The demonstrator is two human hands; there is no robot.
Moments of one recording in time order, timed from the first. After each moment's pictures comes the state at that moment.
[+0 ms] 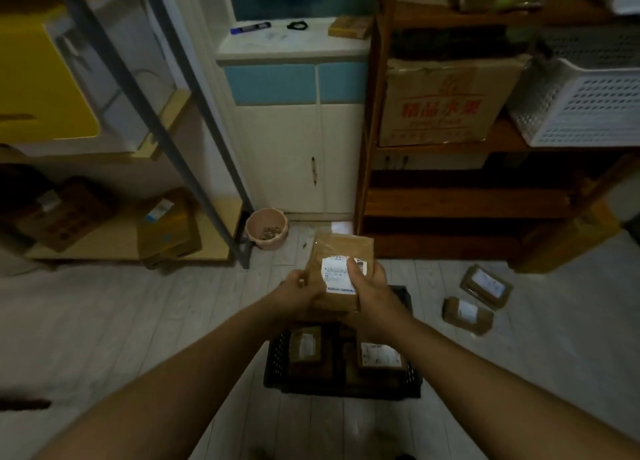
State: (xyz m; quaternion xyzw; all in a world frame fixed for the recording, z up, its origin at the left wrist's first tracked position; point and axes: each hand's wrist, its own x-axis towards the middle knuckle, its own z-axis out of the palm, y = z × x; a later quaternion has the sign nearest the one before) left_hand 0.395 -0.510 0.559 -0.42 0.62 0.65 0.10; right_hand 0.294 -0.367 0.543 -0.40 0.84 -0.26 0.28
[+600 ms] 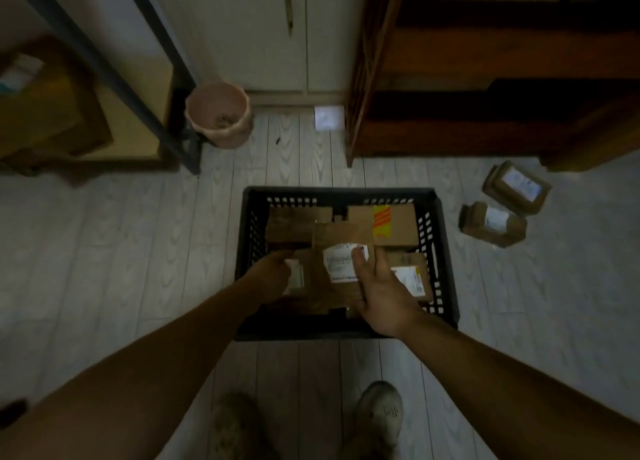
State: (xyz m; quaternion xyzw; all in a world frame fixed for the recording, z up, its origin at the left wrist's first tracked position) left_hand 0.399 -0.574 0.189 -0.41 0.70 0.54 0.23; right_hand 0.301 -0.374 0.175 -0.40 0.86 -0.08 0.32
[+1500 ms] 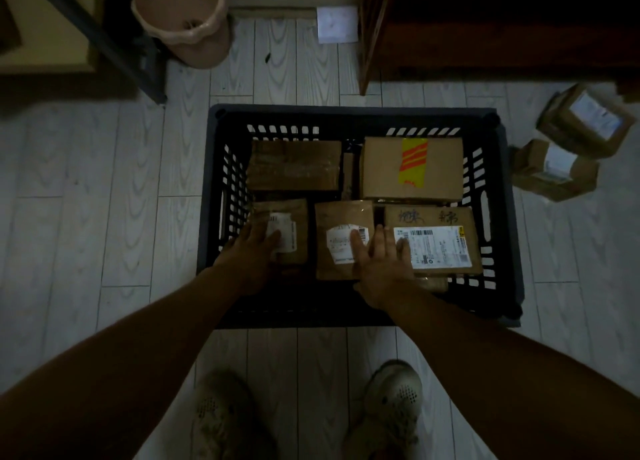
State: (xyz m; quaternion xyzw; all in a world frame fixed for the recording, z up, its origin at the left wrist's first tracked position) left_hand 0.430 -0.599 -0.008 -0.17 0.90 0.15 0.37; right_hand 0.302 -0.389 -0.007 -0.38 0.83 0.16 0.37
